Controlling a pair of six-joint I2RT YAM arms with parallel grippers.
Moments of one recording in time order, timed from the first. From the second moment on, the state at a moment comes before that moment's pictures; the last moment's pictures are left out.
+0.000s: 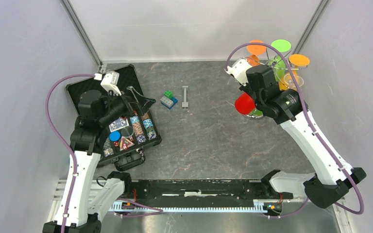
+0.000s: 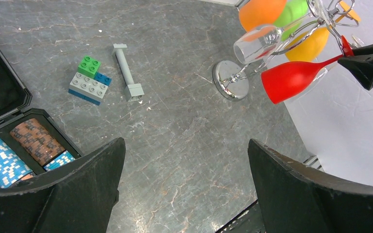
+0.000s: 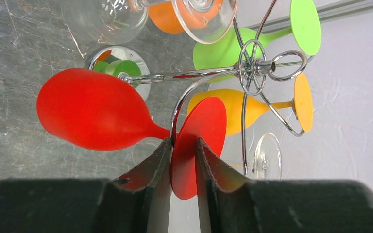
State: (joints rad) left arm -0.11 0.80 1.07 -0.53 0.47 -0.43; right arm 0.57 1.23 1.53 -0.95 0.57 -0.51
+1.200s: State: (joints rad) left arm -0.11 0.80 1.07 -0.54 0.42 -0.42; right arm 0.58 1.26 1.52 -0.99 0.64 -0.52
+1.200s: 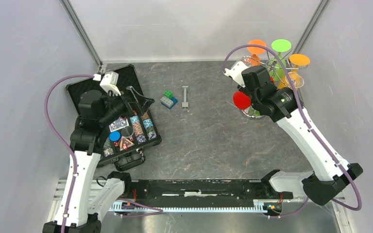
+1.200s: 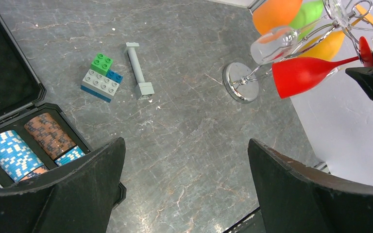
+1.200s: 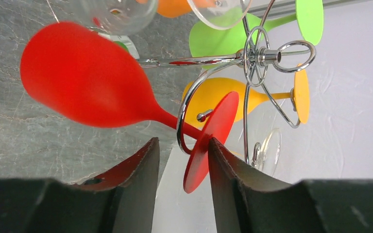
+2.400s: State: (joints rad) left arm -0.11 0.80 1.06 -0.55 0.39 -0.42; right arm 0.59 1.20 1.43 -0.86 0.87 -0.61
